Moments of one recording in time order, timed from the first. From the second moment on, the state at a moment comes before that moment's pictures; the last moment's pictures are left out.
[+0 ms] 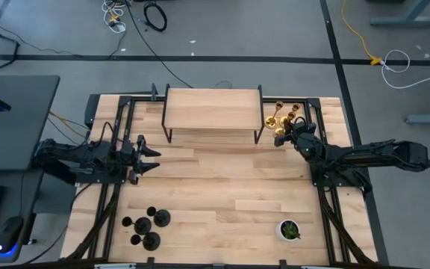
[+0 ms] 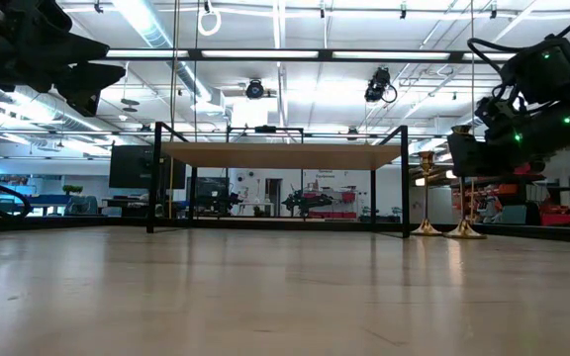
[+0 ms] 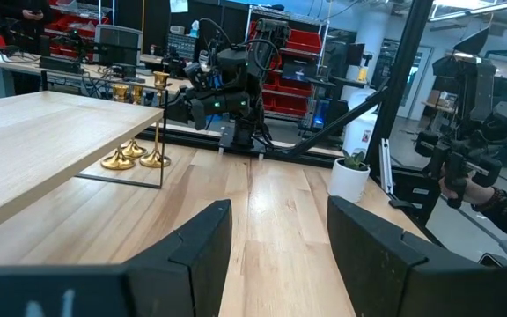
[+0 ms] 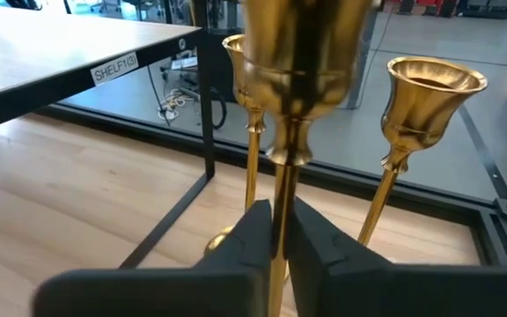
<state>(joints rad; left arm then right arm) -0.17 0.01 0.07 -0.01 -0.19 -0.17 -0.29 0.87 0.02 0.49 0.84 0.25</state>
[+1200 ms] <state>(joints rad) -0.17 0.01 0.07 -0.01 -0.19 -0.17 -0.25 0.87 0.24 0.33 0.72 0.14</state>
